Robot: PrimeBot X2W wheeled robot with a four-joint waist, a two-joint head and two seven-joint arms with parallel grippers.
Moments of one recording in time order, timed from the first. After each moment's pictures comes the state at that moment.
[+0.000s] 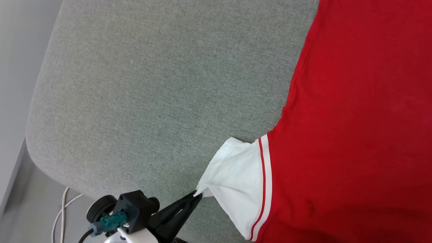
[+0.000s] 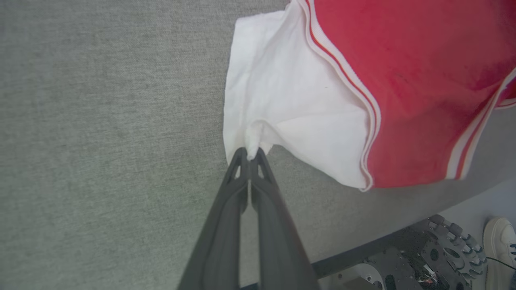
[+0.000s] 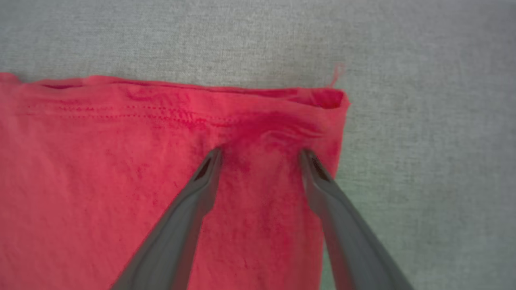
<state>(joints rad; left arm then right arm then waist) -0.04 0.63 -0.57 -0.45 -0.63 -0.03 0.20 -0.98 -0.49 -0.35 0.24 0.11 0.13 1.26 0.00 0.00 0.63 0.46</state>
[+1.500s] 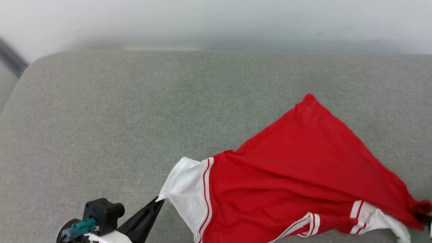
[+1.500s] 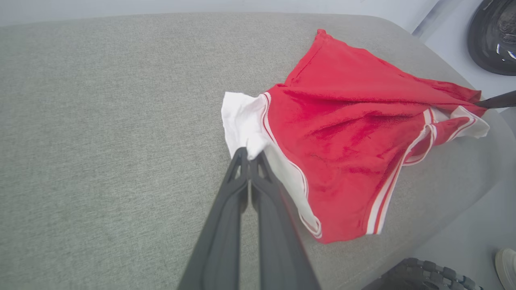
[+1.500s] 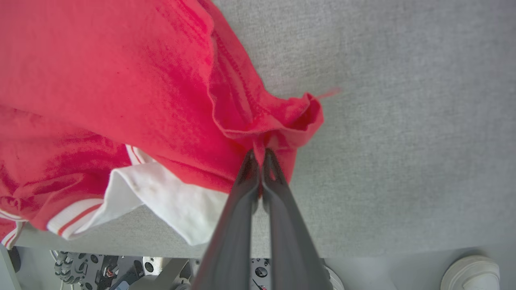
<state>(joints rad) 0.08 0.65 -0.48 -0.37 -0.68 0.10 0.14 -0.08 -0.31 -0.36 0.02 0.47 0.13 1.14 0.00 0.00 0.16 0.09</state>
